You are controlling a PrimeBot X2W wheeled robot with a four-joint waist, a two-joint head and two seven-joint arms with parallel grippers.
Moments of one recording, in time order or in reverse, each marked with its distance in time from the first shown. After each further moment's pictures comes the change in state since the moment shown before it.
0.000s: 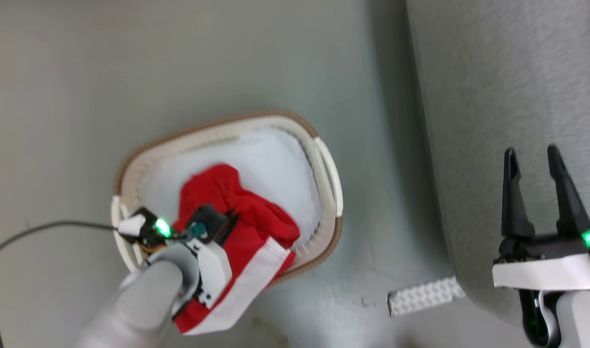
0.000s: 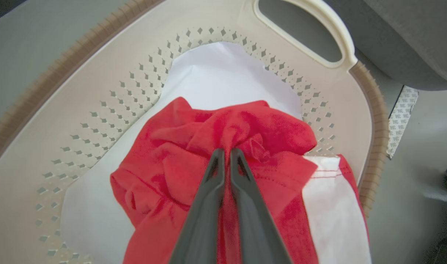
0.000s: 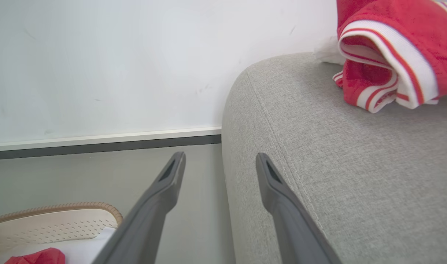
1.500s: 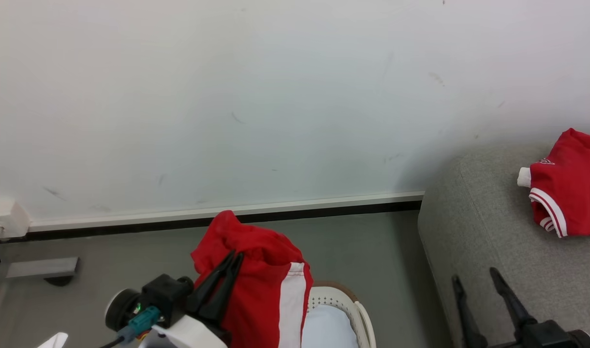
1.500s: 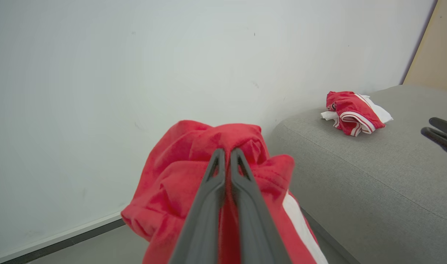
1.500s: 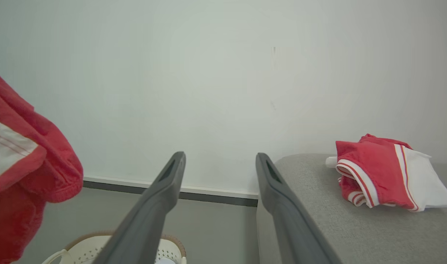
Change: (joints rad) left arm 0.600 0.183 0.273 -0.997 -0.207 0.251 0.132; right arm 0.300 0.000 0.051 0.121 -0.162 0.000 0.000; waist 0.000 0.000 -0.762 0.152
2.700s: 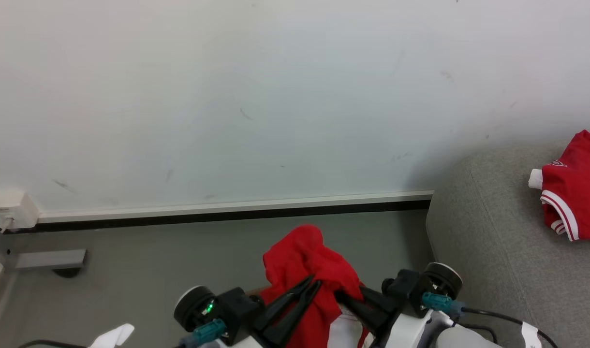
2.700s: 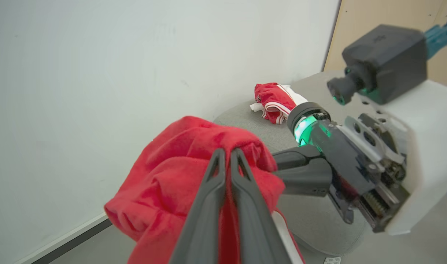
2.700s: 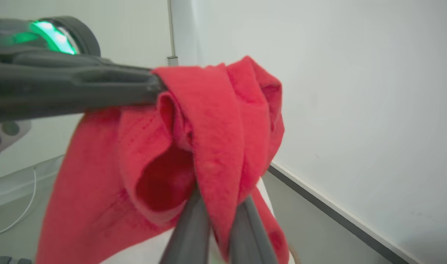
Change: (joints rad) left arm -0.060 -0.049 -0.175 -0.079 0.022 -0.112 0.061; right arm -0.558 -0.235 1.030 0.141 0.558 0.000 0.122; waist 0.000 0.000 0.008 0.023
